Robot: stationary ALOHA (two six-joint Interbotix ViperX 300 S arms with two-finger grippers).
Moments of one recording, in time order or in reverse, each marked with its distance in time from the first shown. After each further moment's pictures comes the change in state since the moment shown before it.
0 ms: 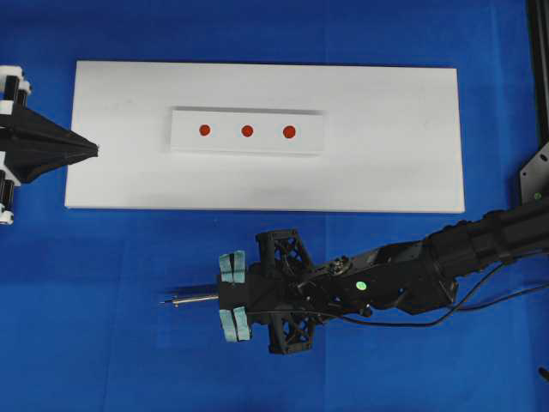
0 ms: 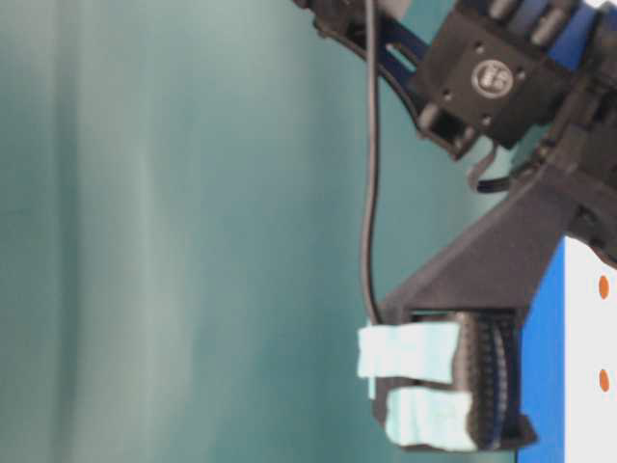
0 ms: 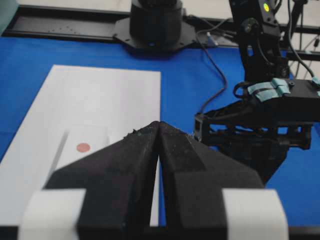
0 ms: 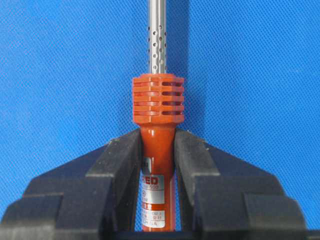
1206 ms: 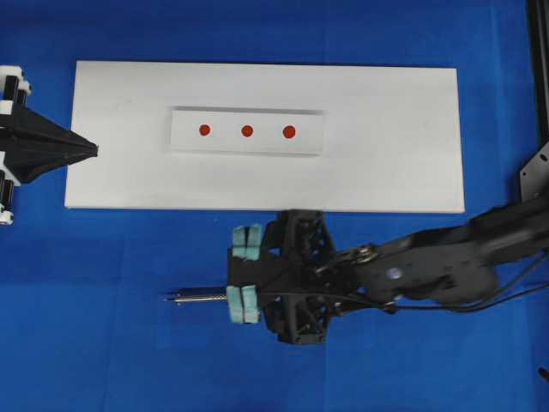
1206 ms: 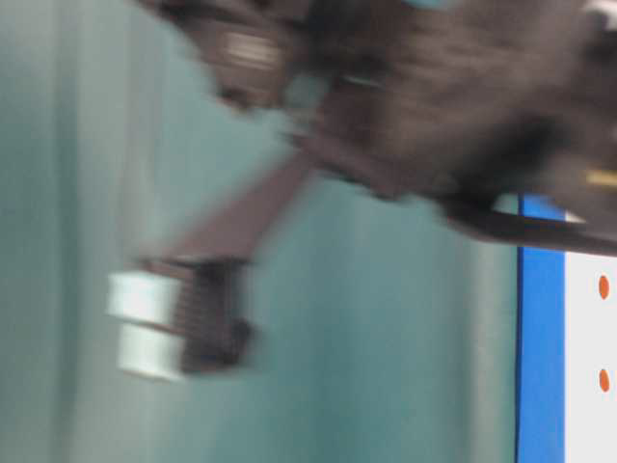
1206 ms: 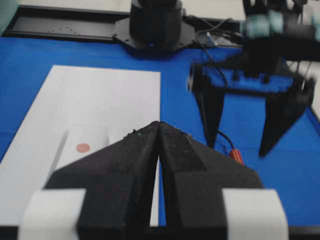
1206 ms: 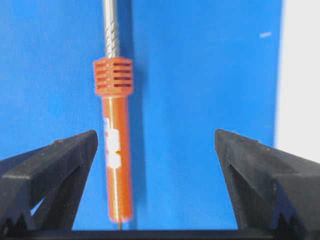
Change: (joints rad) left arm 0.000 0.000 -0.002 0.000 -0.002 0.000; right arm 0.002 -0.199 -0.006 0.063 0.259 -0.006
